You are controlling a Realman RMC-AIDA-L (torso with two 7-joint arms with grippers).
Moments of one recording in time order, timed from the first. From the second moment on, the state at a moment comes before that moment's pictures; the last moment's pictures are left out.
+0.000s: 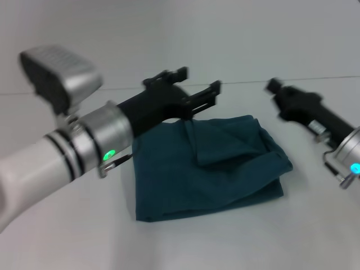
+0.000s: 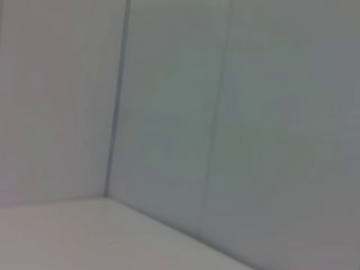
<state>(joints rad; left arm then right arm) -0.37 -2.18 1.67 1.09 1.16 0.62 -1.46 0.62 2.08 -0.04 -0.16 -1.86 -1.32 0.94</state>
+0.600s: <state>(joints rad) -0.31 -2.17 1.55 0.93 0.96 0.80 -1.31 0.51 2.09 -0.42 -0.16 -1.86 -1.28 0.91</state>
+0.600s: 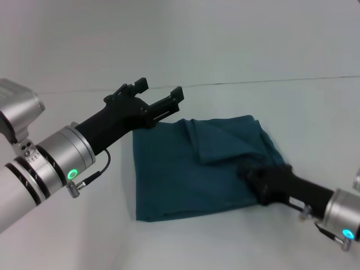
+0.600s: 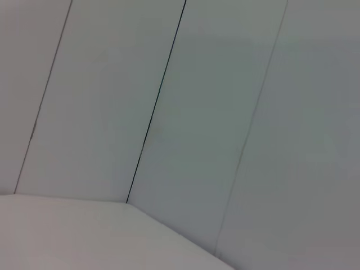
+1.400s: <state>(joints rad) -0.31 -2.16 1.54 0.87 0.96 0.93 -1.21 0.50 2.08 -0.45 -0.70 -1.85 -1.52 1.37</state>
